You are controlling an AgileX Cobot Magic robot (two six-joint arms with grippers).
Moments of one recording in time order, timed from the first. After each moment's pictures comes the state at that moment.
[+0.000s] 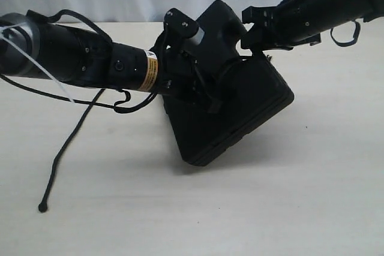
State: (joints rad) left arm -0.43 1.93 -1.08 1.34 -0.49 -1.23; right arm 0.11 1.83 -1.33 0.80 0.71 -0.51
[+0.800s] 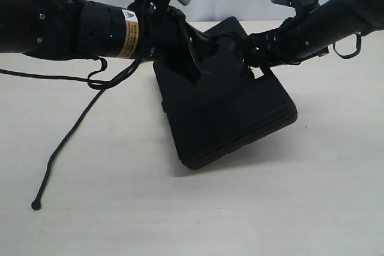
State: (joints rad) left arm -0.43 1.72 -1.08 1.52 -0.39 -1.28; right arm 0.11 1.88 -1.29 0.59 0.62 -0.43
